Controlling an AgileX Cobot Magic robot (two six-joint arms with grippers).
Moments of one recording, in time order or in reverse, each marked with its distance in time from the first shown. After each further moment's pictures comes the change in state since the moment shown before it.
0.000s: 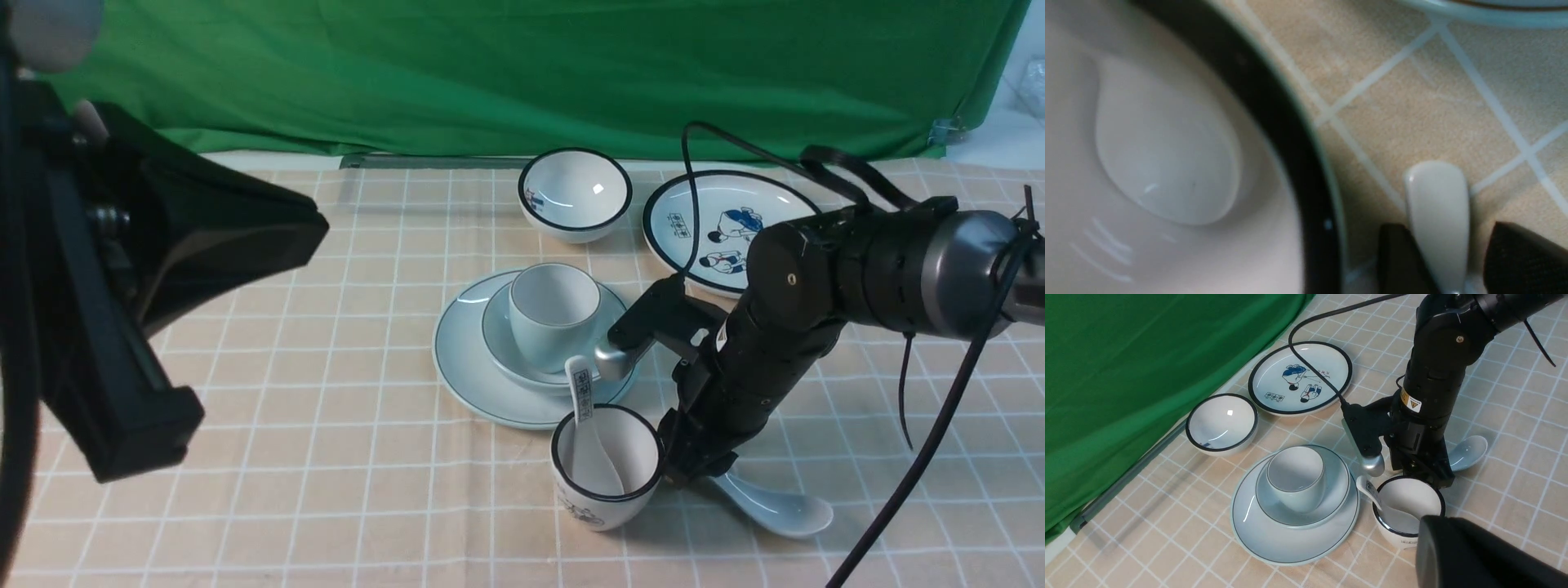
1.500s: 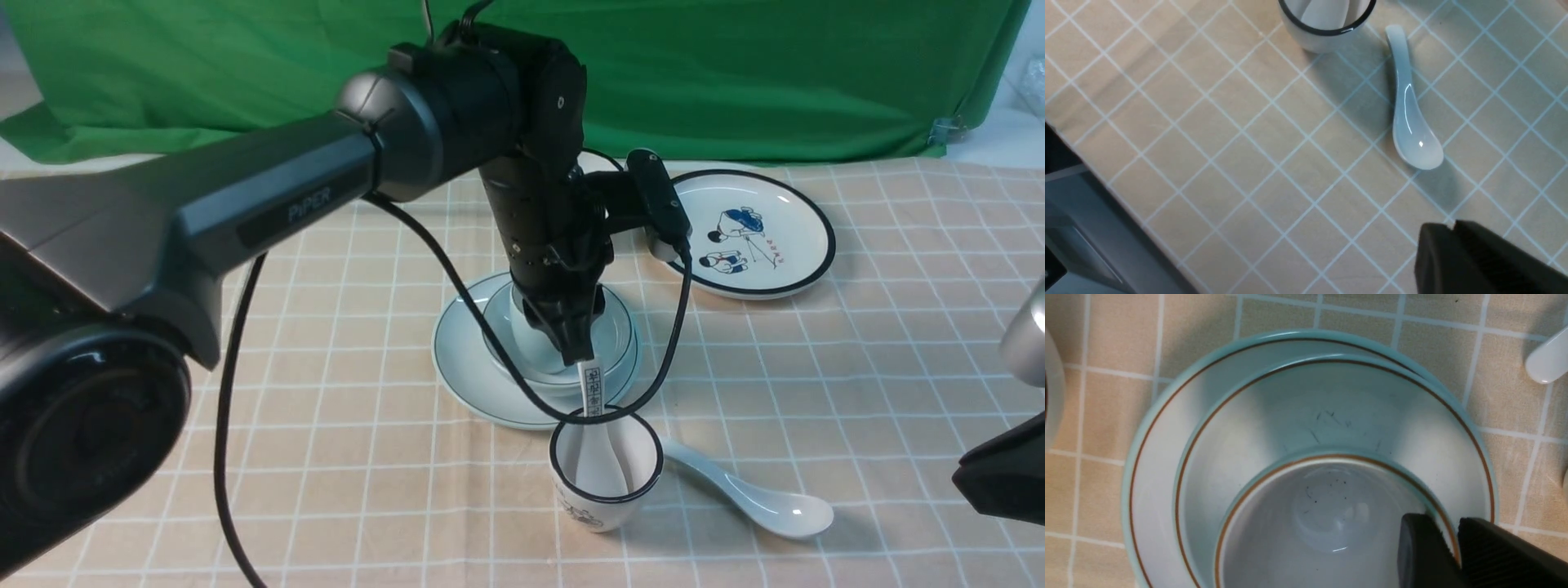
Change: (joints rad) right arm 0.005 -1.008 0.218 -0.005 0.429 0.161; left arm -0.001 1.290 -0.801 0.084 0.328 0.372
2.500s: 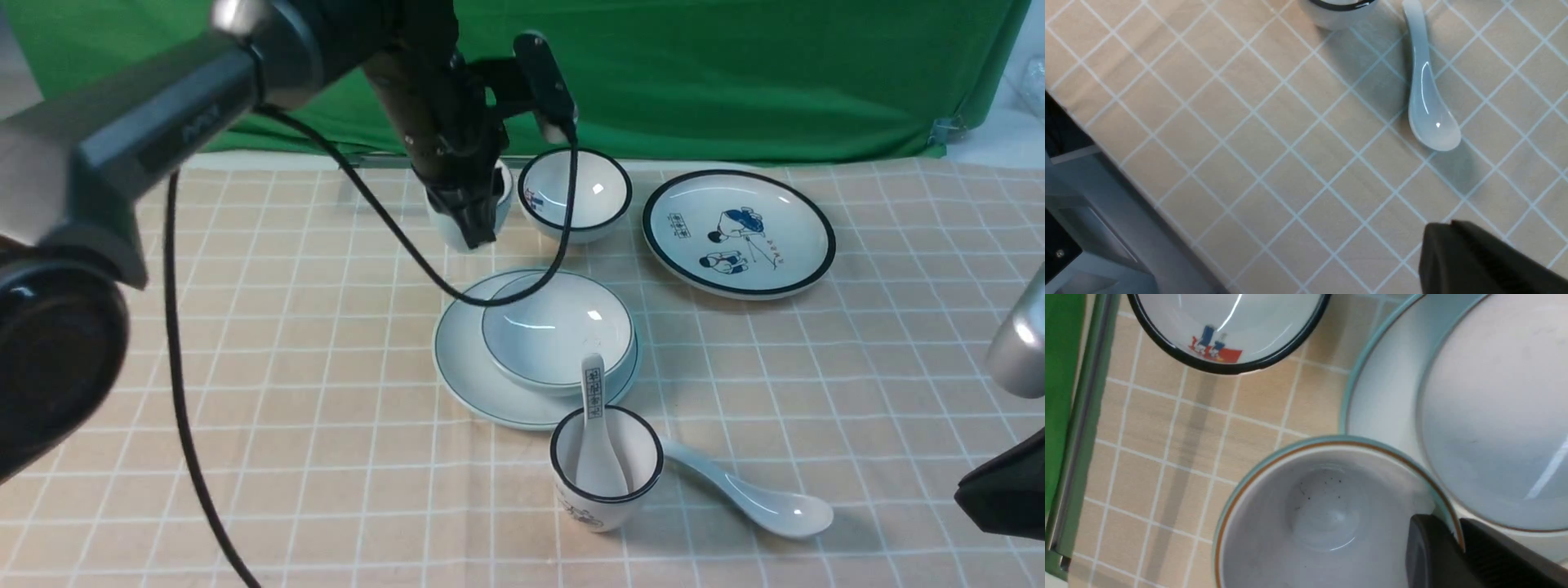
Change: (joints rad) right arm 0.000 0.010 -0.008 0.010 0.045 0.007; left arm 0.164 -0.041 -0.160 0.019 0.059 0.037
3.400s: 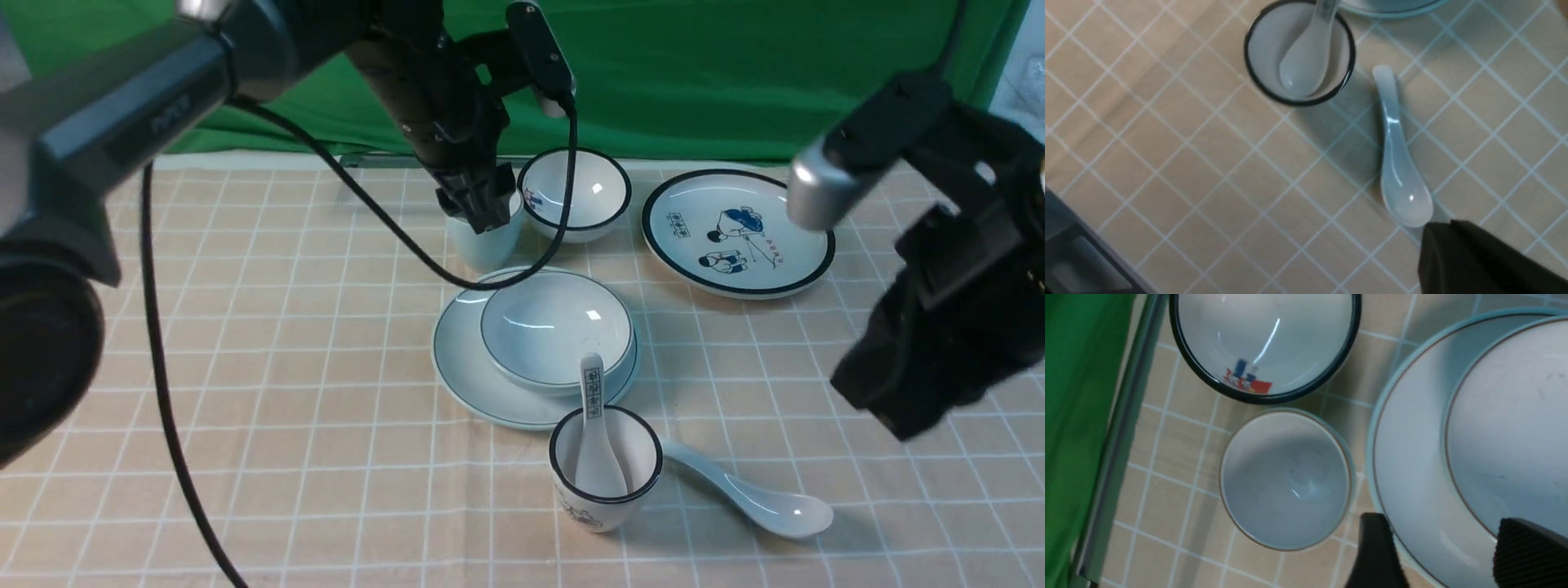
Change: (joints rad) right arm 0.000 0.338 -0.232 -0.002 0.014 0.004; left arm 0.047 0.037 0.034 -0.038 -0.146 0.091
